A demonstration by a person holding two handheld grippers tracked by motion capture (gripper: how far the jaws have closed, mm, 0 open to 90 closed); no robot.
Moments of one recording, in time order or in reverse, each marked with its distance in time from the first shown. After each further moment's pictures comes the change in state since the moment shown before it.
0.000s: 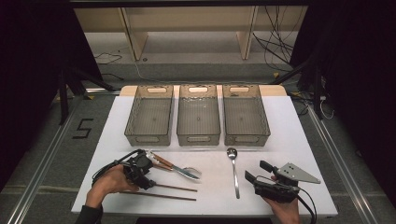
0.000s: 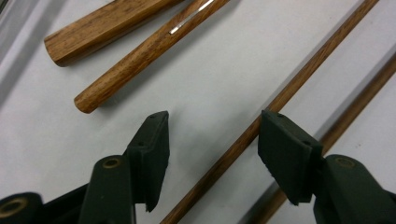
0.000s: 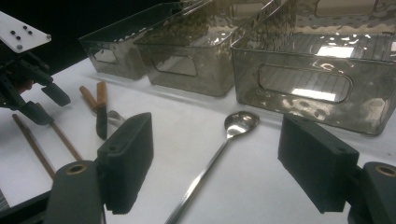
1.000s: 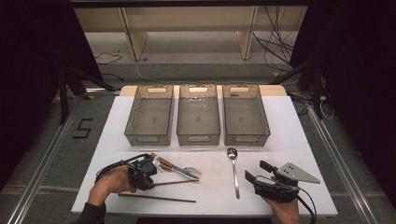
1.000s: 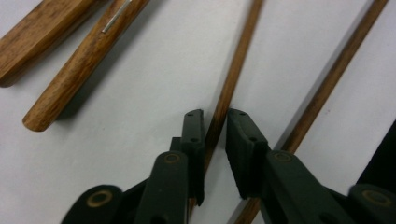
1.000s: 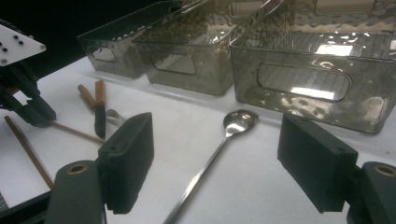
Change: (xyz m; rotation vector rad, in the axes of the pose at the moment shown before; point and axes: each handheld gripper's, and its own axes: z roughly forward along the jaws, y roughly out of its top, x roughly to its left) left arm -0.013 0.007 0.001 0.117 -0.048 0.200; right arm 0.000 0.000 0.000 0.008 -0.004 -0.002
